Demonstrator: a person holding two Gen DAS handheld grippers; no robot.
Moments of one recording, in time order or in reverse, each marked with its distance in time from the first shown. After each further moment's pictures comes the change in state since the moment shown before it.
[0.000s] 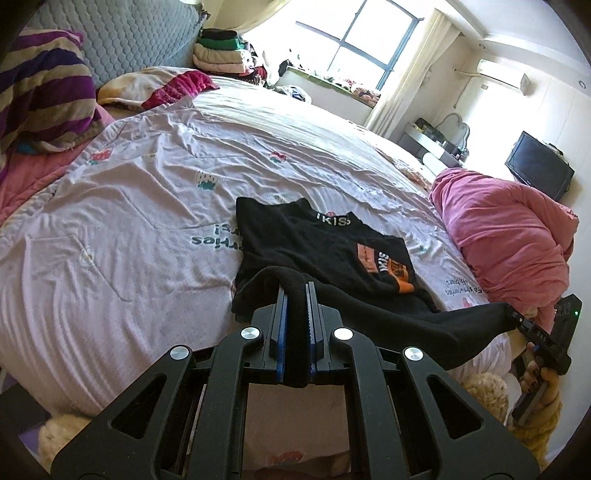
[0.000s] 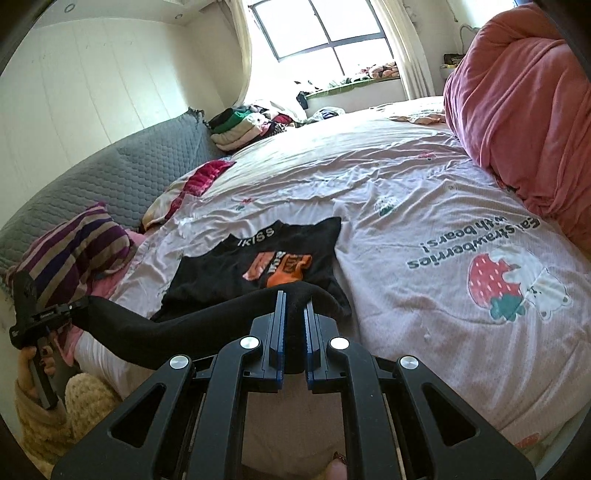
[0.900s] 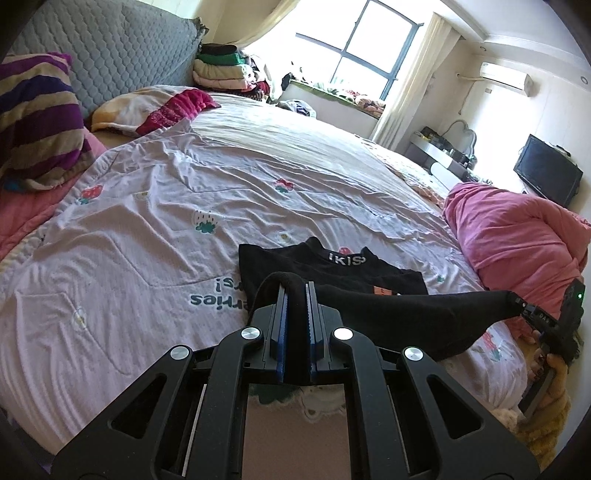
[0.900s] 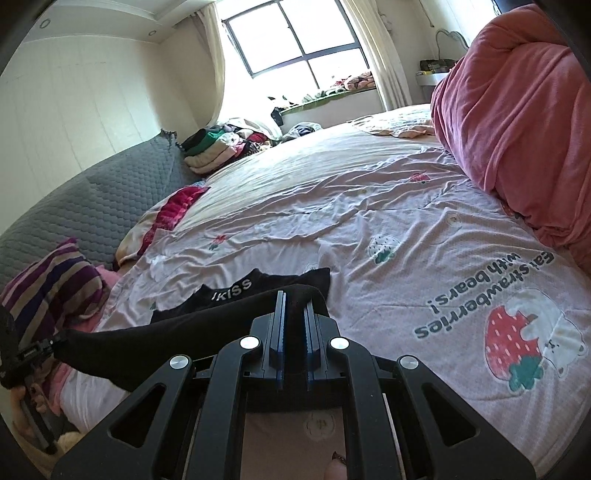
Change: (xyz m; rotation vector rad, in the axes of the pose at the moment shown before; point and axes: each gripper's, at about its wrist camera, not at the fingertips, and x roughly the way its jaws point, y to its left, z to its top) left arm 0.045 0.003 0.058 0.027 -0.054 0.045; right arm 0.080 -0.008 0.070 0.060 -0.056 -0.090
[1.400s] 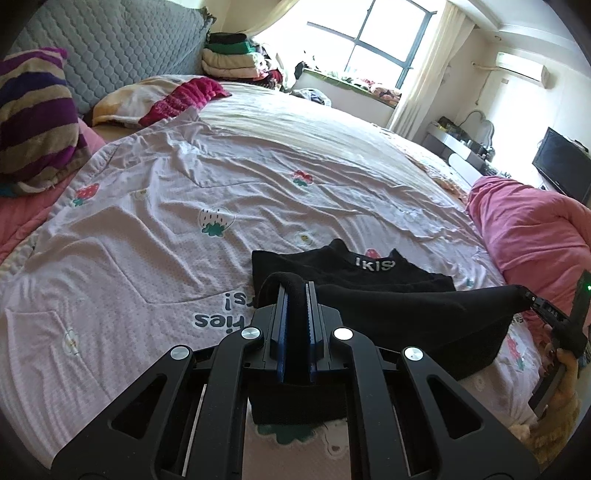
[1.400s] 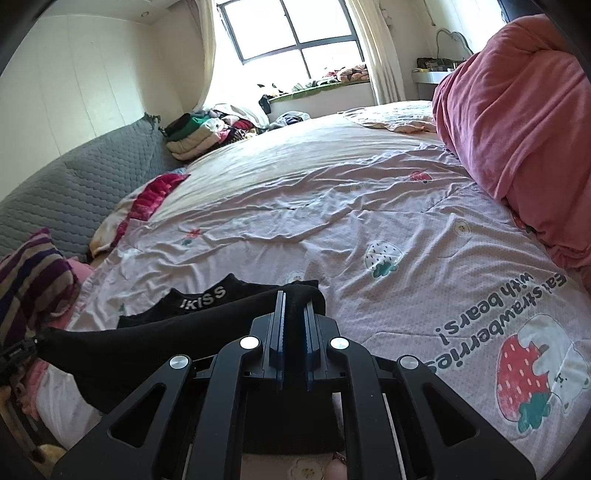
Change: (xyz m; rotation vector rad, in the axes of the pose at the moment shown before) left arm 0.057 0.014 0.016 -0.002 0.046 0.064; right arm 0.069 -0.003 0.012 -0.032 0.049 -0.077
